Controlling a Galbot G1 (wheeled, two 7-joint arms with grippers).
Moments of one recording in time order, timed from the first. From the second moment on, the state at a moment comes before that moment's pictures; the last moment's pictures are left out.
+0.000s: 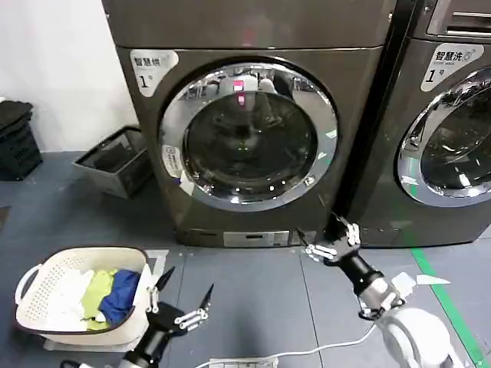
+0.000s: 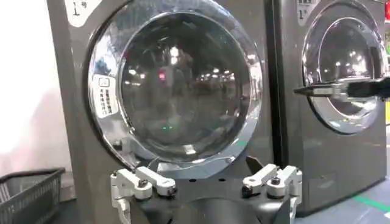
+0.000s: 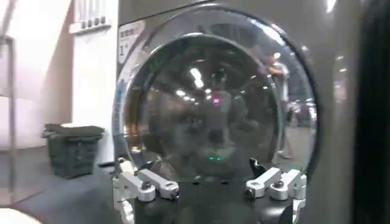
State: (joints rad) left arm 1.77 -1.33 -0.51 -2.25 -0.08 -0.08 0.23; right arm -1.18 0.97 0.41 2.02 0.53 -0.08 -0.26
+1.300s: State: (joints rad) left arm 1.80 -1.35 -0.55 -2.27 -0.07 -0.09 0.25; right arm -0.51 1.08 -0.12 1.56 0.62 -0.05 -0.28
